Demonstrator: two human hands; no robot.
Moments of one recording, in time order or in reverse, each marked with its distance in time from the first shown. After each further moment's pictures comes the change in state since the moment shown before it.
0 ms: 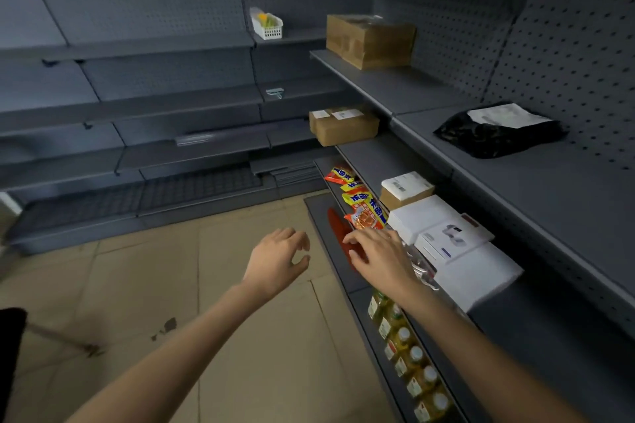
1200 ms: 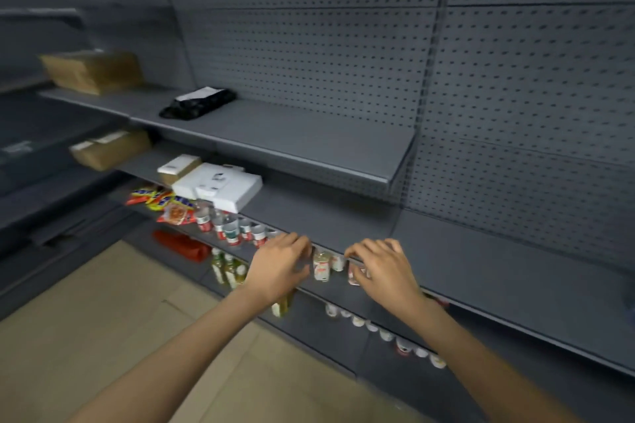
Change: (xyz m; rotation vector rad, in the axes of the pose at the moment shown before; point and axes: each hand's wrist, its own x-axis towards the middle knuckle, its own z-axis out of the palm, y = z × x) left_hand -0.282 0.391 0.001 -0.084 -0.102 0.795; right_hand -0.577 -0.048 -0.158 -0.332 0.397 0.556
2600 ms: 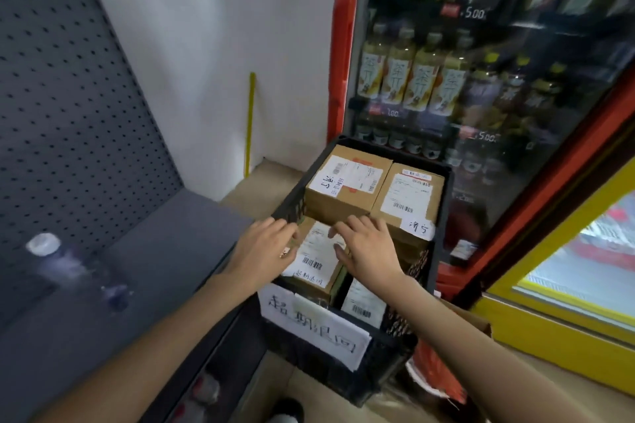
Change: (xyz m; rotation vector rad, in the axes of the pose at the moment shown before) left_hand 0.085 0.761 0.170 -0.559 -0.177 1.513; right_hand -0.532 0.261 -0.329 -0.796 0.041 1.470
